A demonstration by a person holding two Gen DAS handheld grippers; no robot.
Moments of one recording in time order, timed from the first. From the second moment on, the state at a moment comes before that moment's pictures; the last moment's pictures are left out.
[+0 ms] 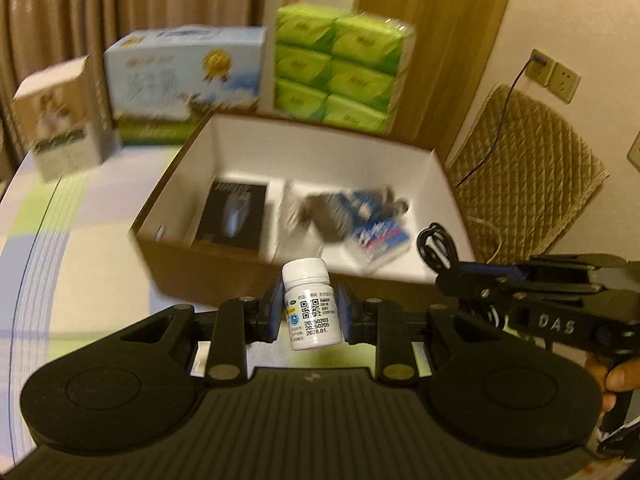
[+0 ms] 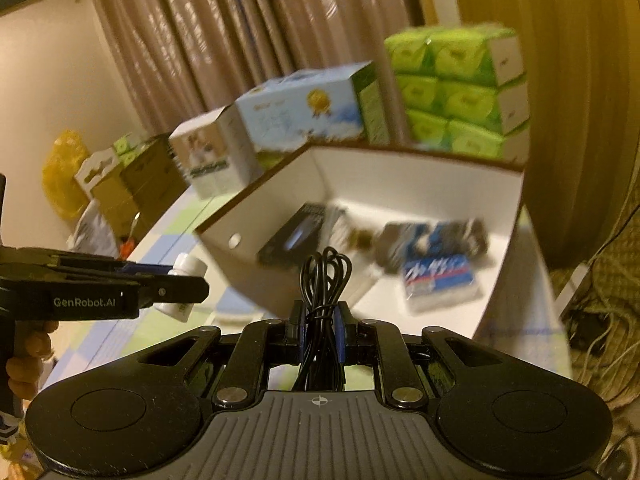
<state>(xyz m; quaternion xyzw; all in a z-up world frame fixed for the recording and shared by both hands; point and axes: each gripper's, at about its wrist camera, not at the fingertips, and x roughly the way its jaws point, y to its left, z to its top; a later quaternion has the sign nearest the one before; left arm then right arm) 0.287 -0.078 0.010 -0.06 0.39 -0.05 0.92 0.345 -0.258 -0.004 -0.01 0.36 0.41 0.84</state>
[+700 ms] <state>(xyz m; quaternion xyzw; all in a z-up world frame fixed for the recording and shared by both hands) 0.412 -0.120 -0.028 -0.04 0.45 -0.10 0.89 0.425 -0.244 -0.029 -0.08 0.38 0.40 0.83</state>
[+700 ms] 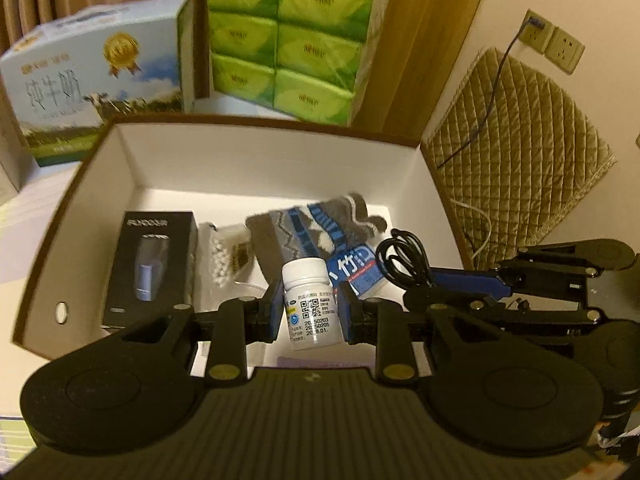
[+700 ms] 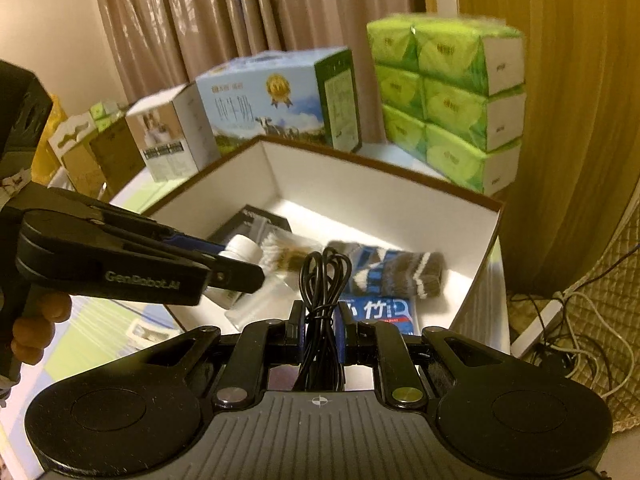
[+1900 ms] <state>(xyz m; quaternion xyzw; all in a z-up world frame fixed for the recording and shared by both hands) 0.413 -0.096 -0.039 -0.03 0.48 -0.07 0.88 0.424 -0.247 -0.036 -0.07 0.41 0.38 0.83</state>
